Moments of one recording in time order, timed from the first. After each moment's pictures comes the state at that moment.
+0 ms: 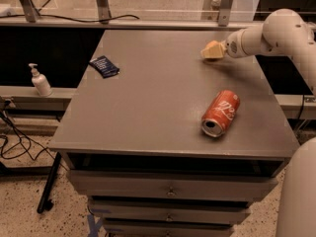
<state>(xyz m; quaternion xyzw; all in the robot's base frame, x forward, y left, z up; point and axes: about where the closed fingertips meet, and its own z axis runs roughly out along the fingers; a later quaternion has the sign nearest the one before) 0.817 -0.214 0.846 -0.25 0.84 0.13 0.46</state>
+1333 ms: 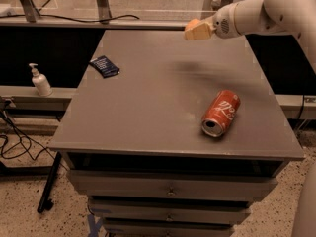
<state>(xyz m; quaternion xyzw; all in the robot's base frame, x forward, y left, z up) 0.774 -0.130 0.938 -0.34 0.78 0.19 0.49</state>
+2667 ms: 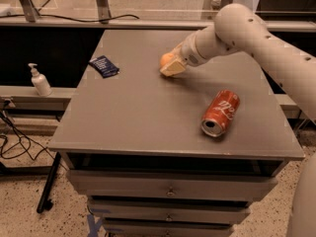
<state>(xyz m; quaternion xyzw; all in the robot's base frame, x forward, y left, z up) 0.743 -0.048 0.836 -0.54 0.73 0.10 0.41</state>
